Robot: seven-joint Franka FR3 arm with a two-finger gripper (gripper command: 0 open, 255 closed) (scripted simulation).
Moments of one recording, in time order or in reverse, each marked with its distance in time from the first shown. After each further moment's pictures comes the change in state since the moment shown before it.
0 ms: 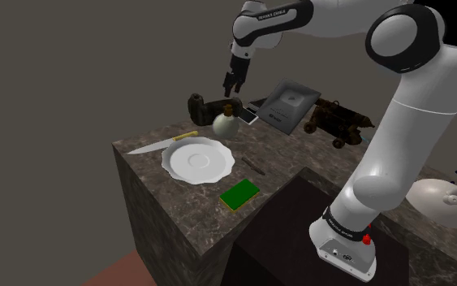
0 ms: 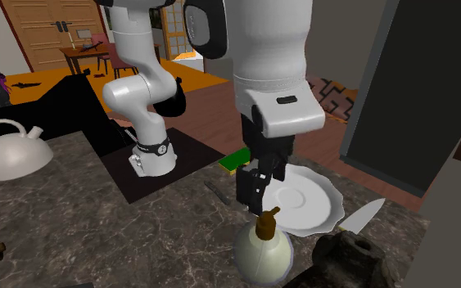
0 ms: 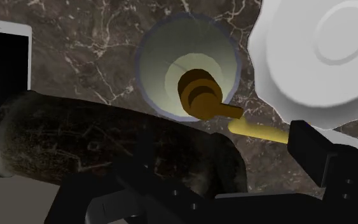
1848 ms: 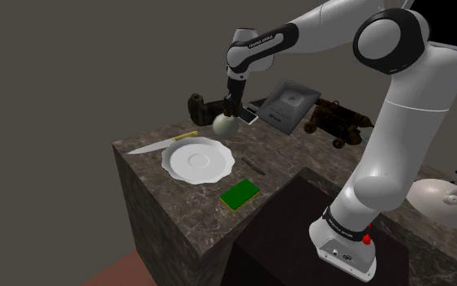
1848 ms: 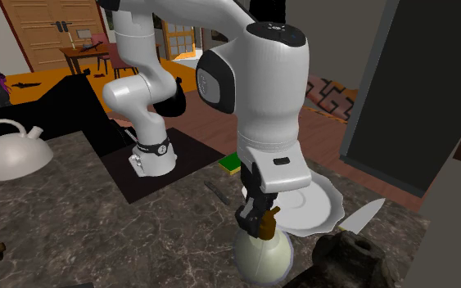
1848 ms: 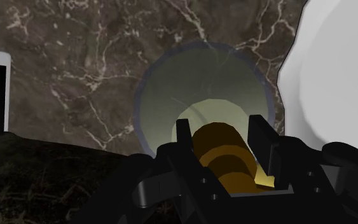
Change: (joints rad) arm 0.022 0.069 -0.005 -0.118 -0.048 0.137 0.020
